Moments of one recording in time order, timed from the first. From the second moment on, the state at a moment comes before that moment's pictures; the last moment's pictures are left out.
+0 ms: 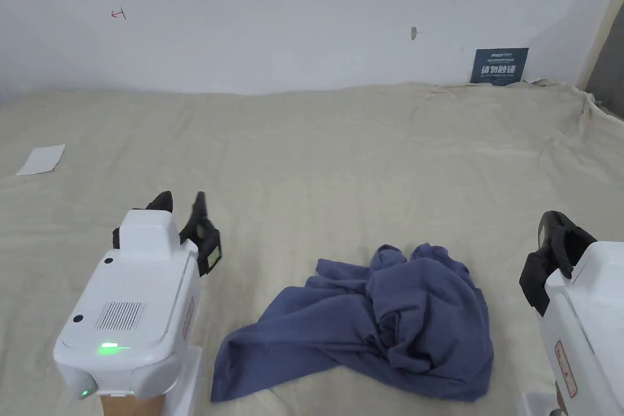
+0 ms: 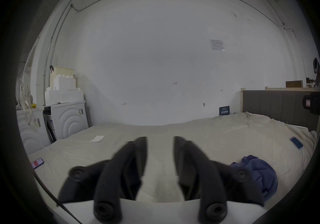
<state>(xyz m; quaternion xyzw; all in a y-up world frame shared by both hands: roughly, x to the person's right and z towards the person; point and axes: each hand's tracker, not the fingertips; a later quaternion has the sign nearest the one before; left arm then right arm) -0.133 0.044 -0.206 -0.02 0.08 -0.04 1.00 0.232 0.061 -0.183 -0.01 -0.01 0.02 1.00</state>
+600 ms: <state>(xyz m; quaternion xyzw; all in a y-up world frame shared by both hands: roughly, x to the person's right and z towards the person) -0.144 0.026 -0.194 -0.04 0.09 -0.04 0.99 0.231 0.055 -0.182 -0.01 0.00 0.02 1.00</state>
